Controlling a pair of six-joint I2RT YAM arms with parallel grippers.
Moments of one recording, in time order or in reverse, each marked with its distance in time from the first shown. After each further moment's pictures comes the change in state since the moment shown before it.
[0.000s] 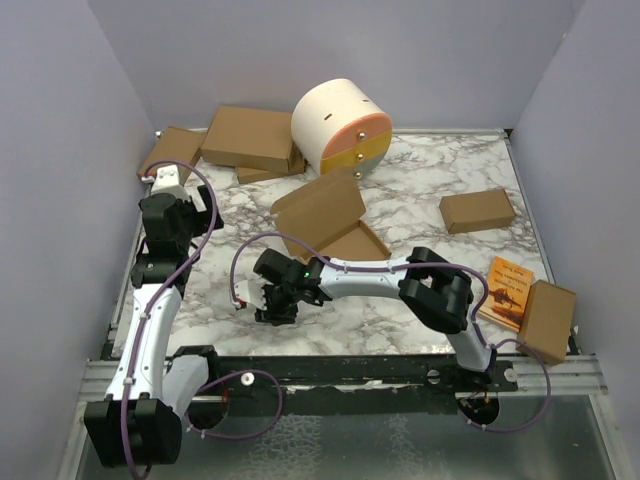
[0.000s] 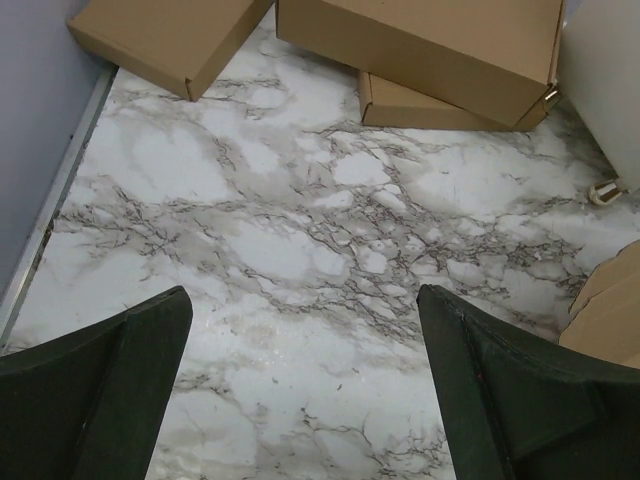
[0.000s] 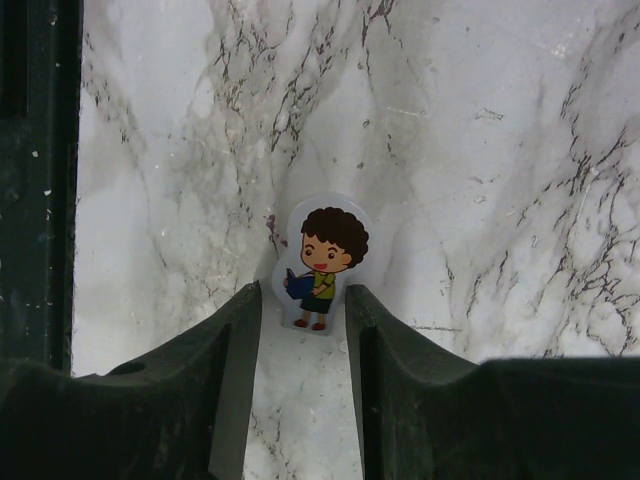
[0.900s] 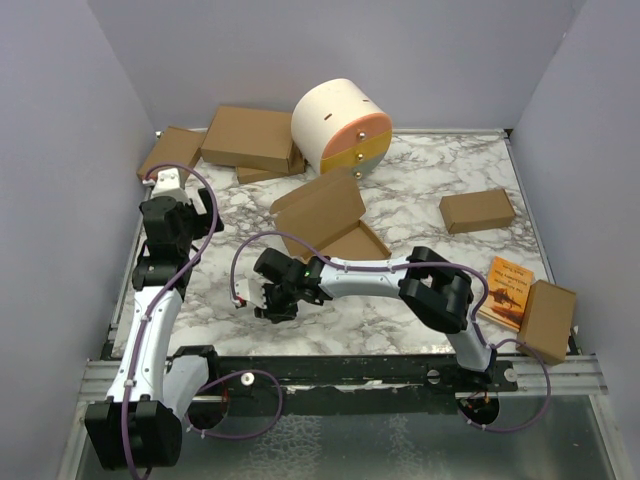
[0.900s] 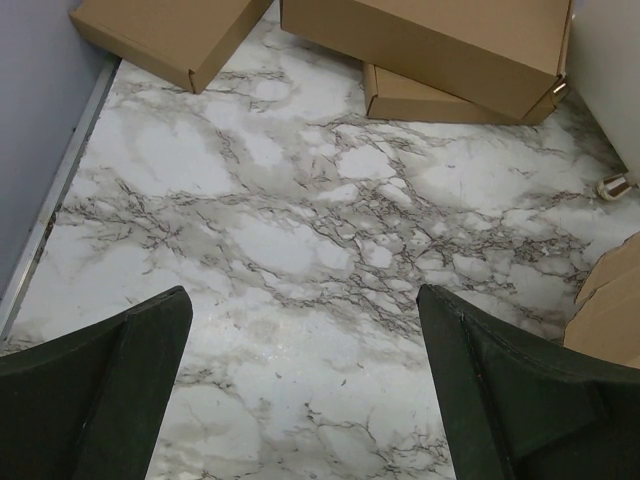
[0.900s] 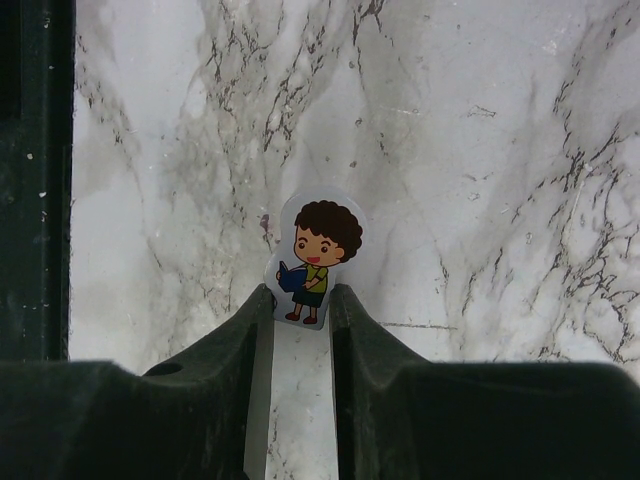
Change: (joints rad) left arm 0.001 -0.018 -0.025 0.012 -0.005 0.008; right arm 0.000 0.001 0.000 0.005 0.002 0.015
